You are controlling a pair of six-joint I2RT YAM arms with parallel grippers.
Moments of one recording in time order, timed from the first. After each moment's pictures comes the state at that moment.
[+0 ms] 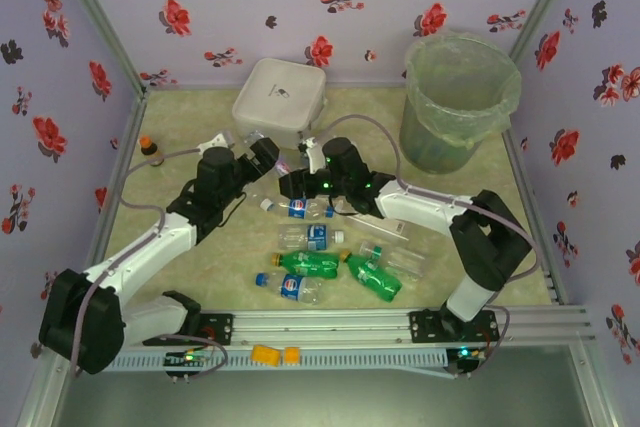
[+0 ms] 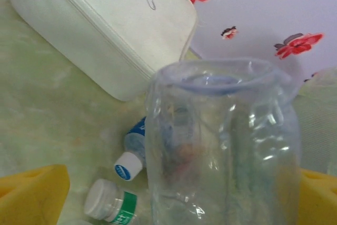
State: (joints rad) left arm -0.52 1.15 0.71 0.06 -0.10 -0.94; right arm 0.80 1.65 1.04 0.14 -0.39 0.48
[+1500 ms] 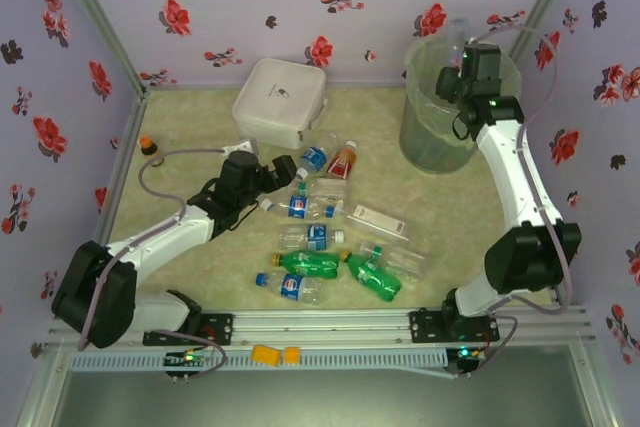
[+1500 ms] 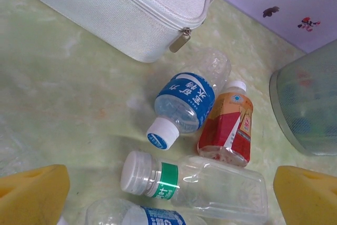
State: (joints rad) left arm -0.60 1.29 0.72 0.02 -0.12 -0.78; right arm 0.08 1.56 1.60 -0.59 0.18 0.24
